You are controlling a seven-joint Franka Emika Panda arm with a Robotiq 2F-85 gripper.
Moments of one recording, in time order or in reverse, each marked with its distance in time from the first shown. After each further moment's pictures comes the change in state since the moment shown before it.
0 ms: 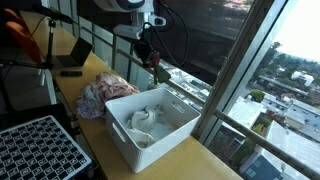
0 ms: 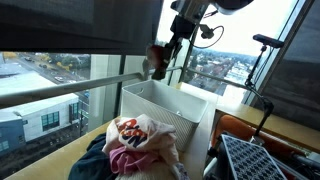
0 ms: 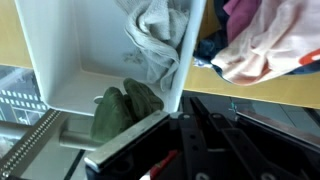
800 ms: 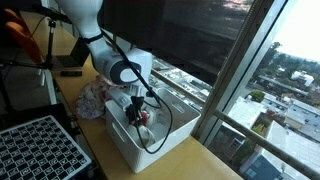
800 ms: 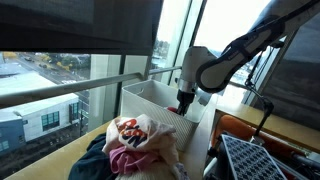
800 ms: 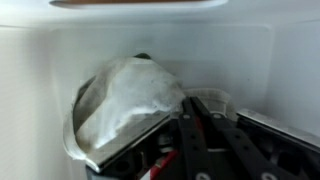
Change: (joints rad) arm -0.058 0.315 -0.117 -0.197 0.023 0.231 -0.001
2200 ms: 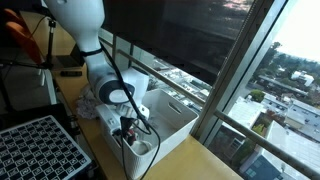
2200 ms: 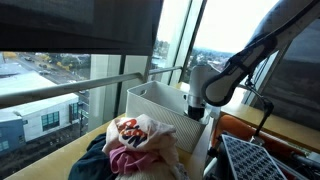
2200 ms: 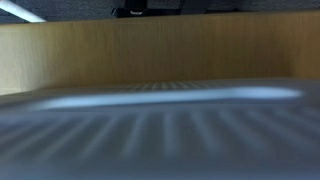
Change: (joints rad) arm -0.100 0.060 0.032 -0.102 0.041 0.013 -0.101
